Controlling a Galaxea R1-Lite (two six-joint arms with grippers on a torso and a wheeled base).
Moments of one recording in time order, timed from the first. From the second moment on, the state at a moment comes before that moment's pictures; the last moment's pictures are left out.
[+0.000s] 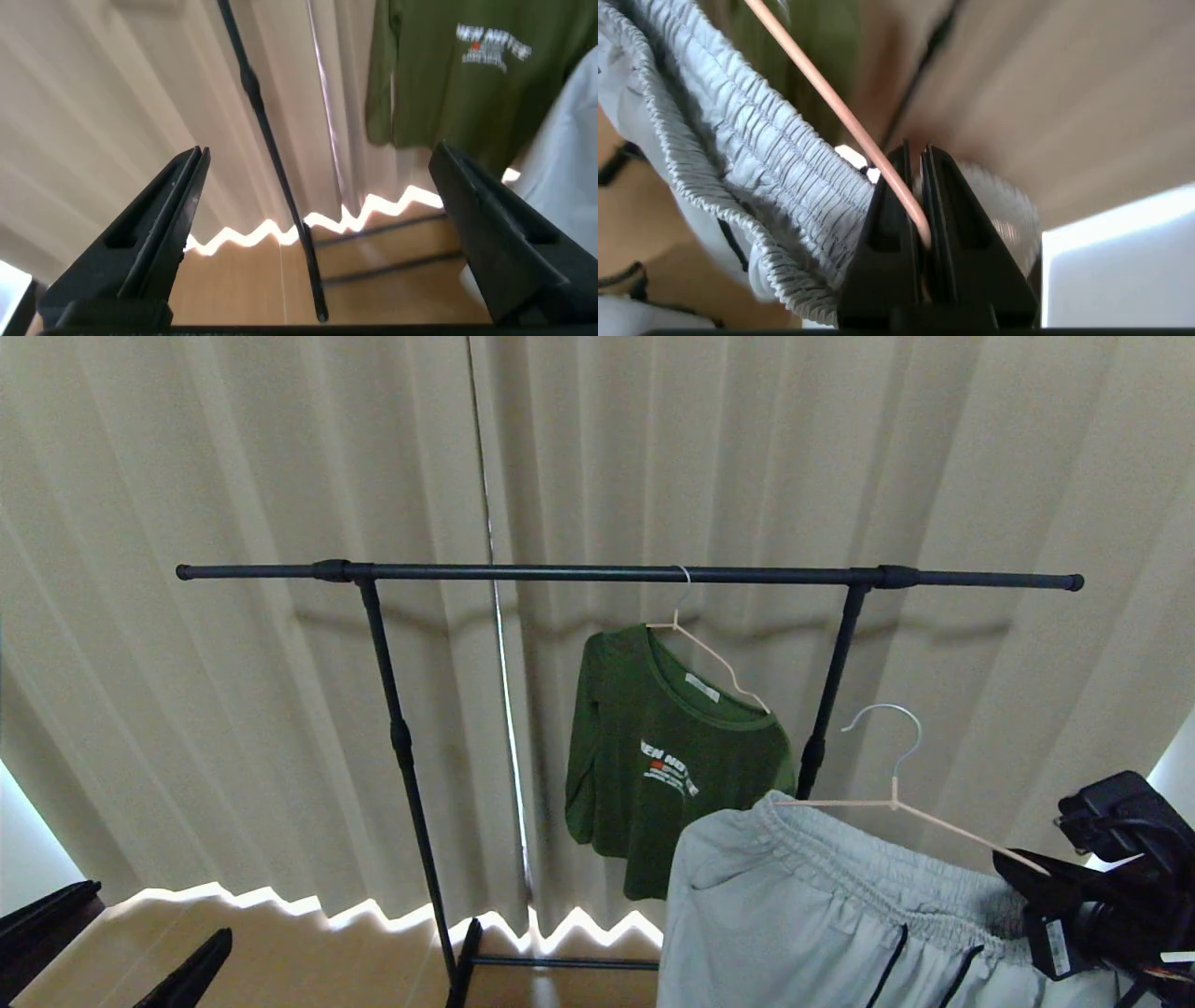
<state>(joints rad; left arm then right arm) -0.12 0.77 -0.02 -0.58 -0.02 0.23 0.22 1.29 -0.17 -0.66 -0.21 -0.18</state>
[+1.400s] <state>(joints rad) -0.12 0.73 -0.02 -0.58 -0.05 0.19 0.22 1.32 -0.11 -0.82 -0.21 -0.16</state>
